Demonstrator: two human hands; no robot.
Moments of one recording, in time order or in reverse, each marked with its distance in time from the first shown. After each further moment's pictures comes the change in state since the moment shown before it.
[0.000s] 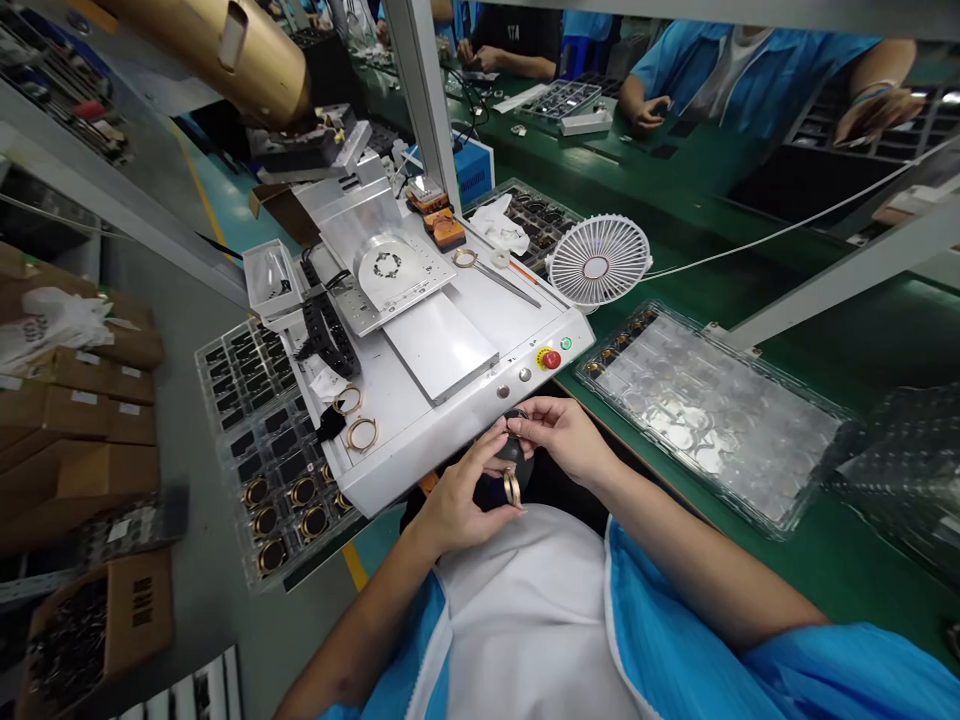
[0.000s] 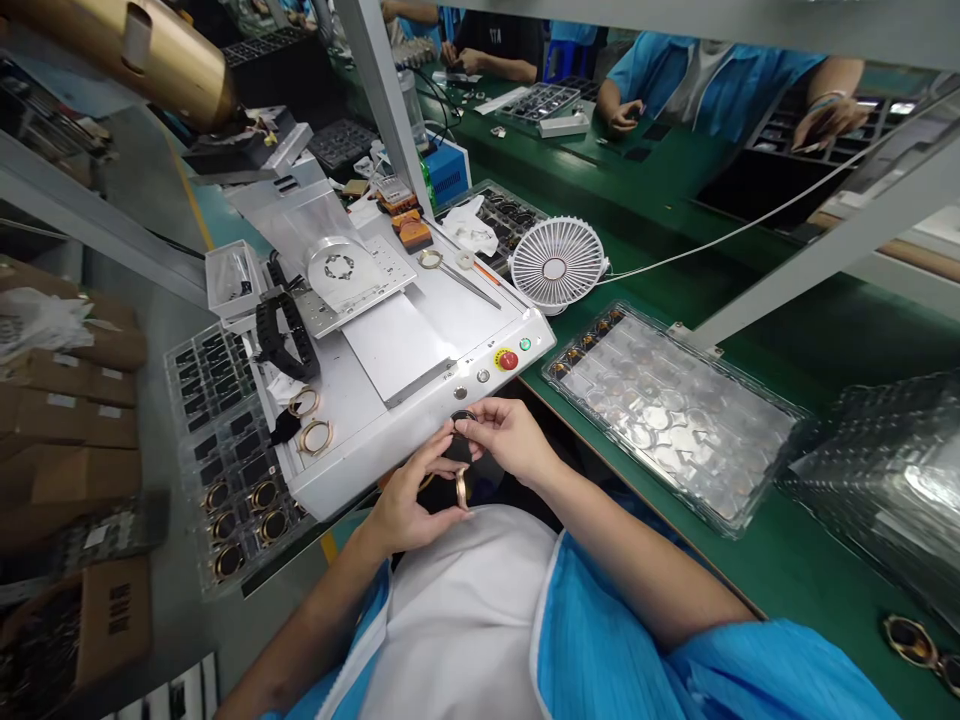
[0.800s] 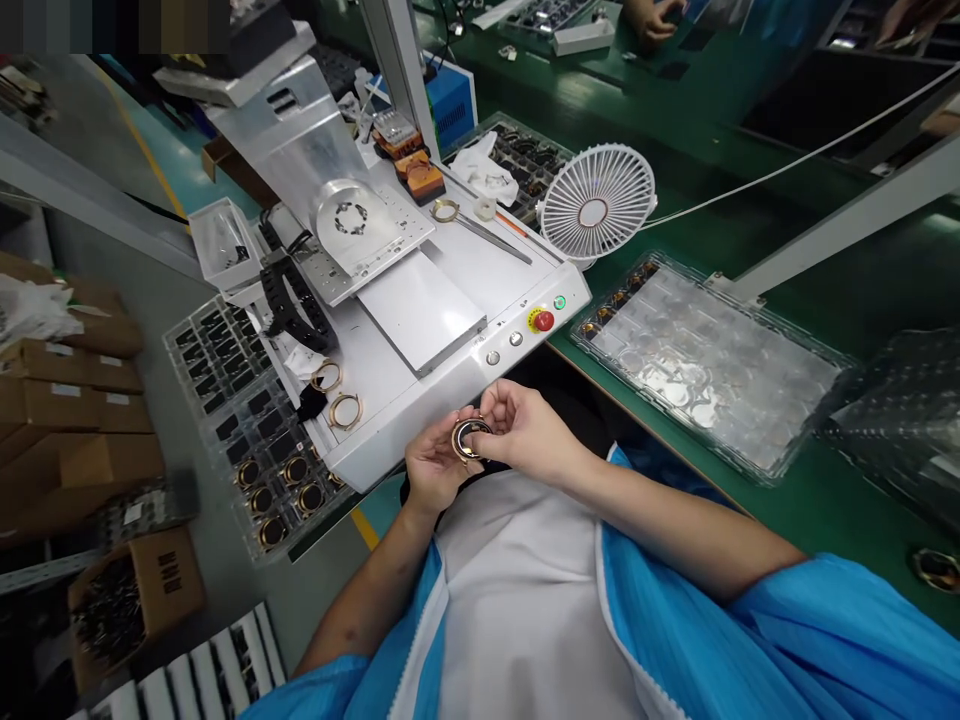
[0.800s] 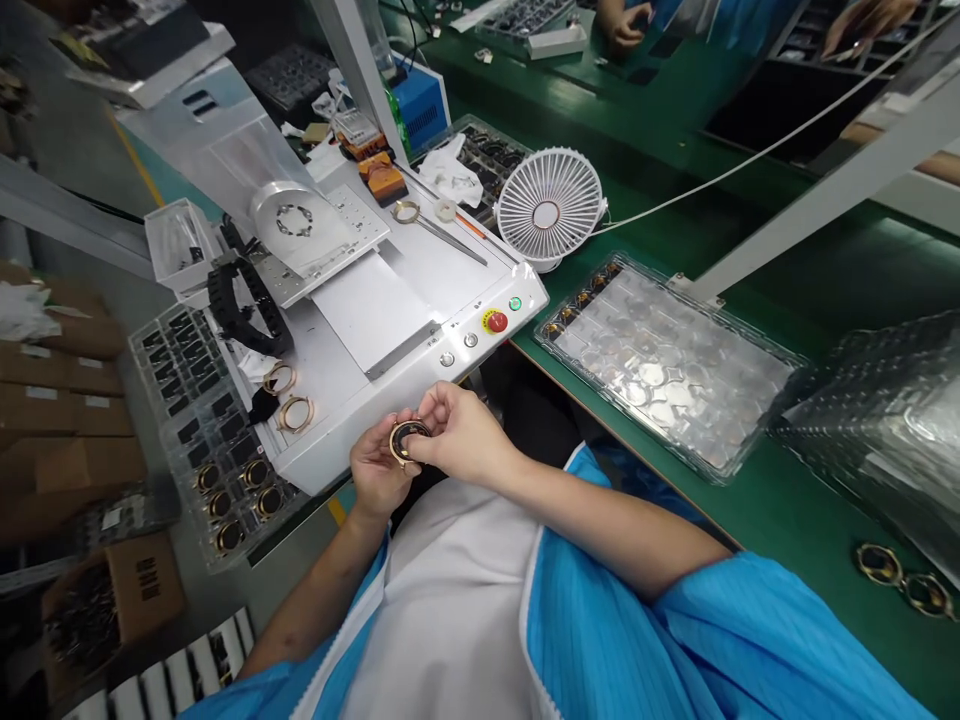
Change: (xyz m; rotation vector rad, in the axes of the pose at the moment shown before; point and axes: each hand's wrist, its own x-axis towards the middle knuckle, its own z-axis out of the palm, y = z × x) left_hand -0.005 -0.029 0.010 -0.544 0.498 -0.016; right_hand -0.023 -0.005 0.048 -0.042 -0.050 0.081
